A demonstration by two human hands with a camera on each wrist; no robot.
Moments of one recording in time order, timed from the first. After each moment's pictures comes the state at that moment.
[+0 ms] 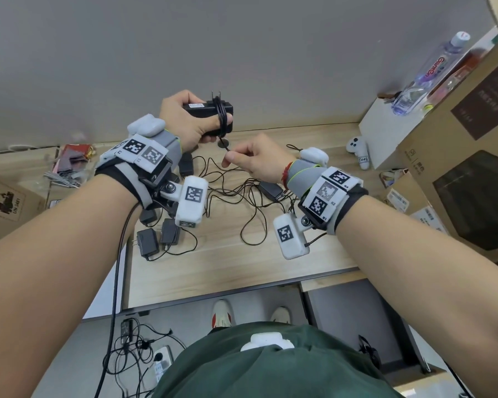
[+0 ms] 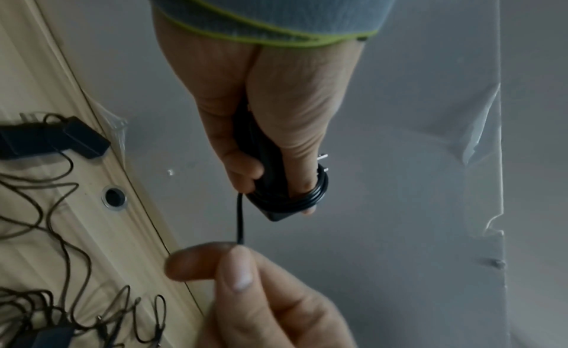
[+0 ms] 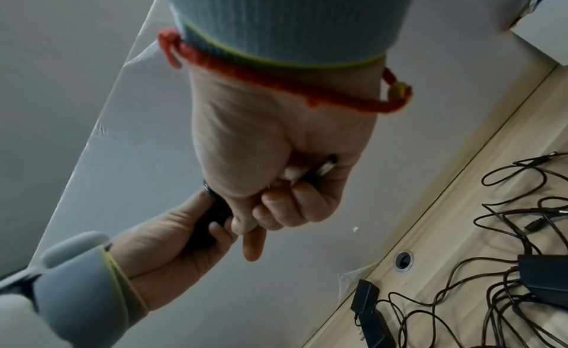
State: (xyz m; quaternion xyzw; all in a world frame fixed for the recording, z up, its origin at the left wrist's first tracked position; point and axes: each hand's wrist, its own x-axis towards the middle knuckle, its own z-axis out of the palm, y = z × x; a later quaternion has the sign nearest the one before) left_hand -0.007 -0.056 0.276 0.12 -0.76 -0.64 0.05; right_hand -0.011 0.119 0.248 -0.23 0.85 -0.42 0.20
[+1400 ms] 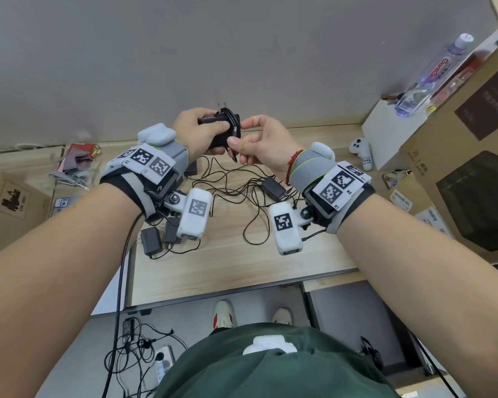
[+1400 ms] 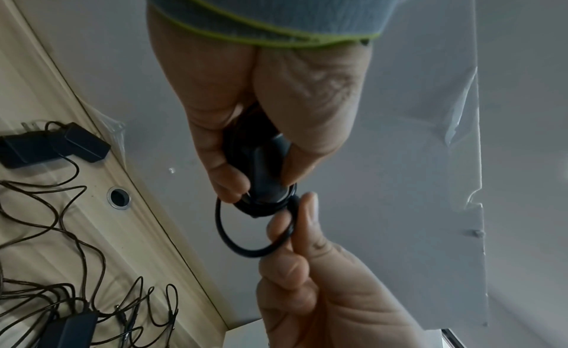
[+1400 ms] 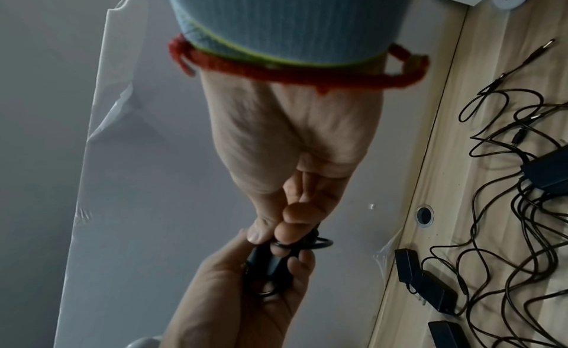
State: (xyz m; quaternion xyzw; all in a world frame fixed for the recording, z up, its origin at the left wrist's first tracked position) left_hand 0.001 -0.049 0.269 0.16 -0.77 -0.62 -0.01; right_hand -0.007 0.109 0.260 -0.06 0.69 -0.69 0.22
